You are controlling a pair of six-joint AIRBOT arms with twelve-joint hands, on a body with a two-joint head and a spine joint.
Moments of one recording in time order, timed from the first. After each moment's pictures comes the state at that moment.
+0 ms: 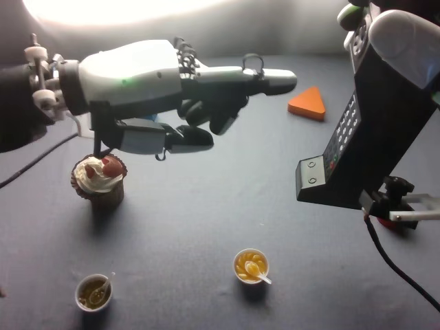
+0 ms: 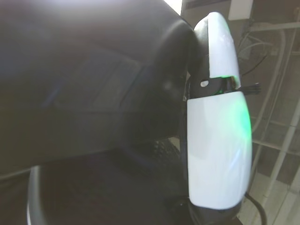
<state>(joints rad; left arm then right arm) 0.47 -0.93 1.65 0.90 -1.22 -0.11 -0.56 -1.04 0.88 0.40 1.46 0.22</state>
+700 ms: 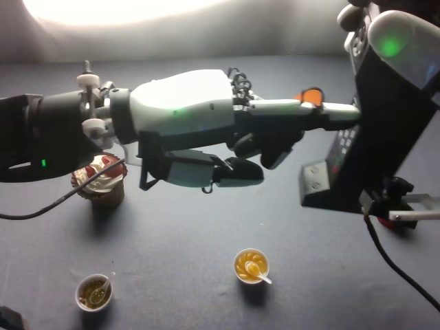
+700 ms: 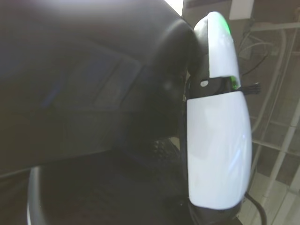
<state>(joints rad) 0.45 -0.96 1.51 0.88 -1.16 -0.08 -0.56 -1.05 0.88 0.41 1.47 0.21</state>
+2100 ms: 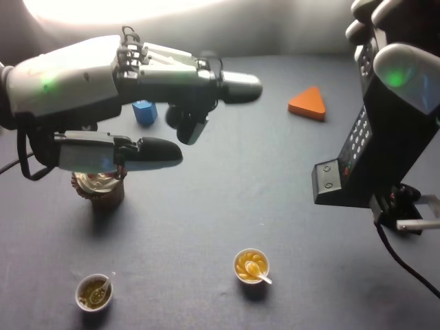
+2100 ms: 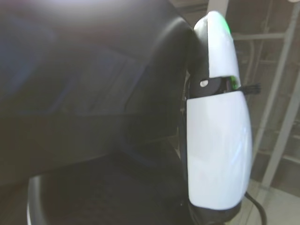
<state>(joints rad) 0.54 -0.76 1.47 0.79 -1.42 -0.07 -0.64 -1.10 1.00 0.29 1.58 0.19</state>
